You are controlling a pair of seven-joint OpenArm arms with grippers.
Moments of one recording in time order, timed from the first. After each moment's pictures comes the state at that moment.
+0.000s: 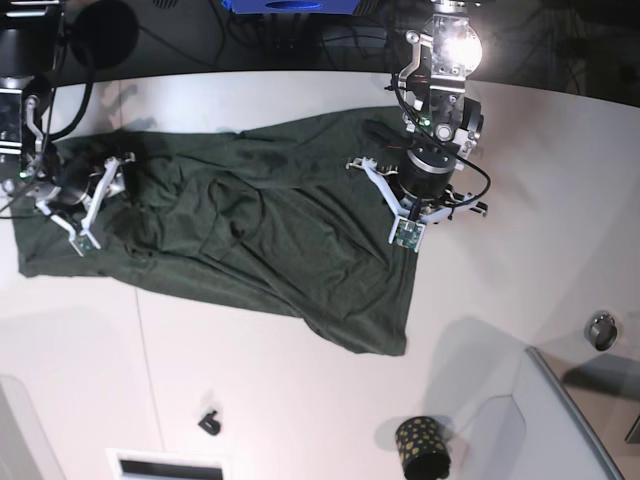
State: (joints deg) left arm 13.4 2.3 -2.1 90.5 20.7 -13.6 24.6; right arm -2.1 18.0 9.0 68.9 8.6 36.9 -40.7
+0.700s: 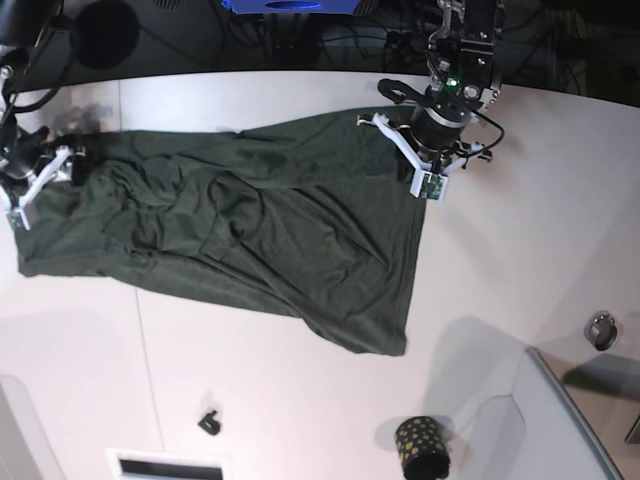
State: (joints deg) left arm 21.1 -3.6 -1.1 89.6 4.7 -13.0 23.8; right arm -7.0 14.9 30.3 71.3 8.0 37.2 -39.3
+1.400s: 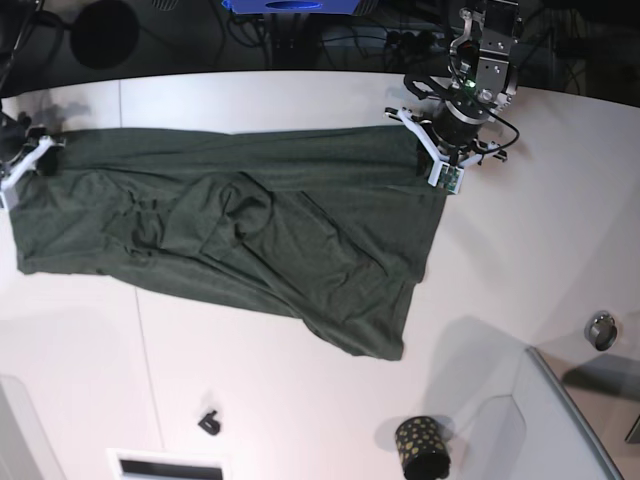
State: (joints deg) left arm 18.9 -9.9 -1.7 78.0 4.9 -13.6 13.5; right arm -7.6 20.6 30.4 59.1 10.1 37.7 -32.5
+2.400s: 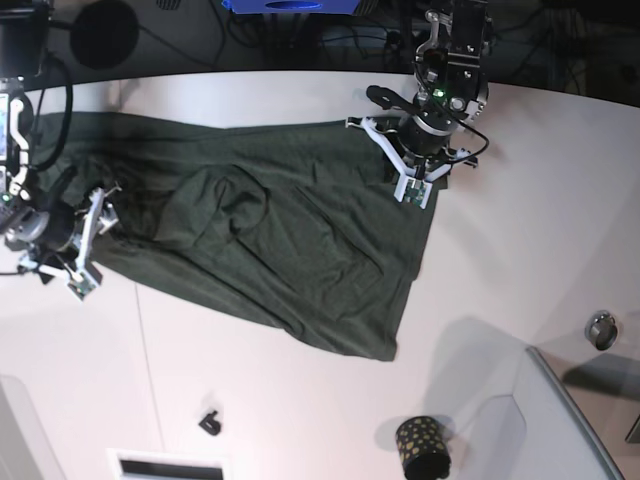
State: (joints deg) left arm 17.9 -2.4 -0.9 84.7 6.2 -13.6 23.5; right arm -0.5 19.9 7.6 84.7 1.5 40.8 -40.0
